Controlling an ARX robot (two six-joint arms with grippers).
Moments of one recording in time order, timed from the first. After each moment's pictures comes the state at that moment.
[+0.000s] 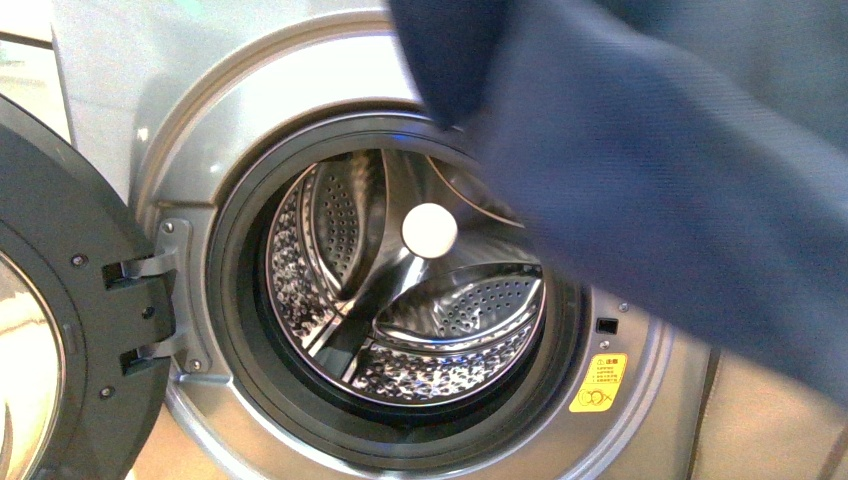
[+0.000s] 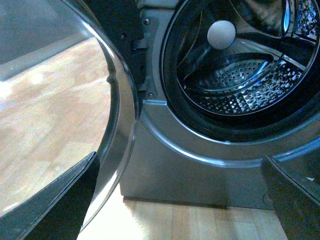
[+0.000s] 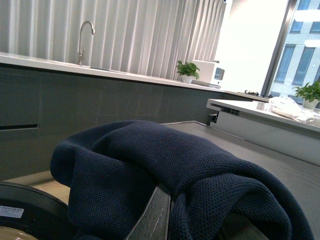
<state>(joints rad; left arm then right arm) 0.00 0.00 0.01 0.00 0.00 0.00 0.44 1.40 1.98 -0.24 -0.25 -0.15</state>
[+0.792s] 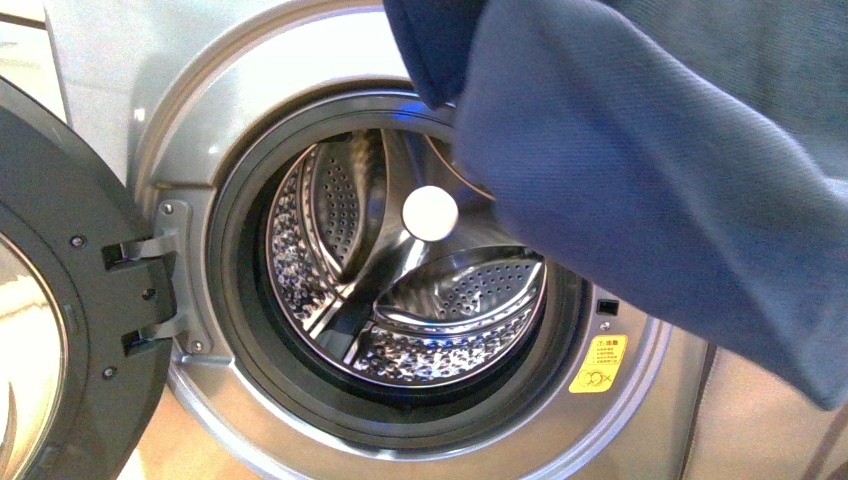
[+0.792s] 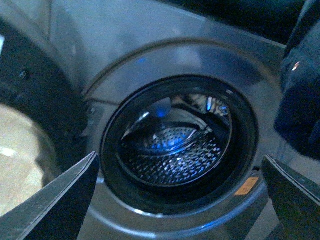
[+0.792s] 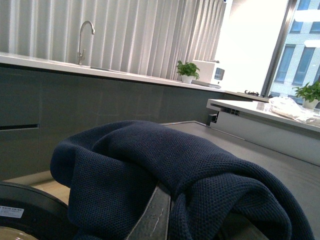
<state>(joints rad) 0.20 0.52 0.30 0.47 0.42 -0.31 0.44 1.40 1.98 -0.24 -0.25 -0.15</state>
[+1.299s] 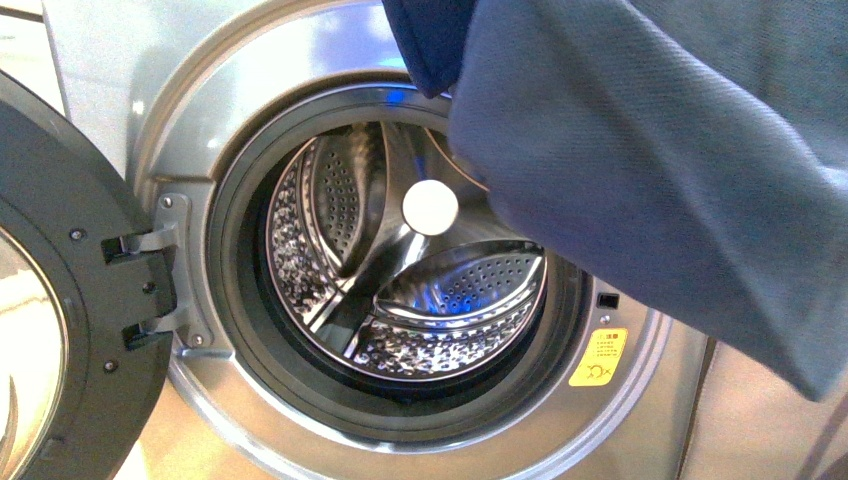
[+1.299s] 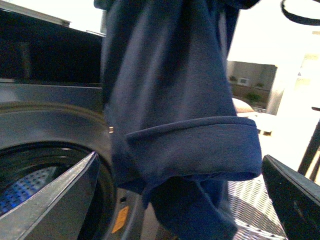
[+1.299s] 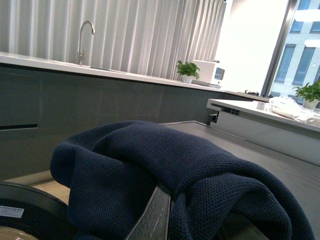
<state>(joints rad) -0.06 0.86 0.65 0.77 0.80 -0.44 0.44 1.40 1.98 -0.24 -0.25 -0.15</state>
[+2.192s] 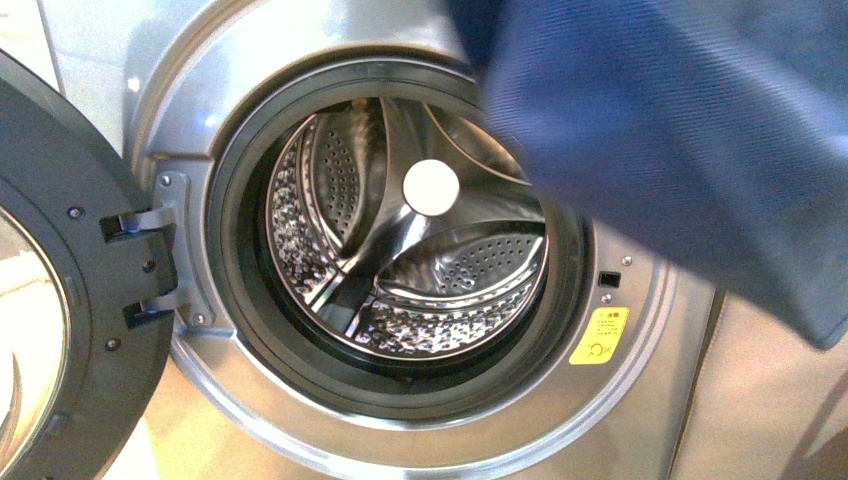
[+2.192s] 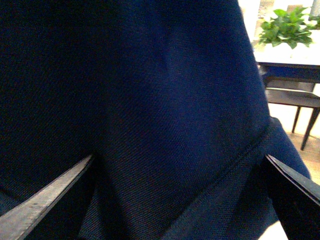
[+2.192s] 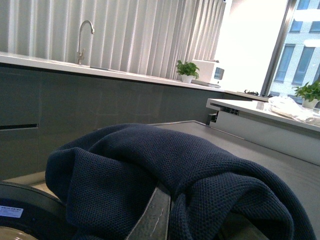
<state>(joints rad) -0.42 1.29 1.03 0.64 0.81 -0.15 0.44 1.40 1.98 -0.24 -0.25 -0.15</state>
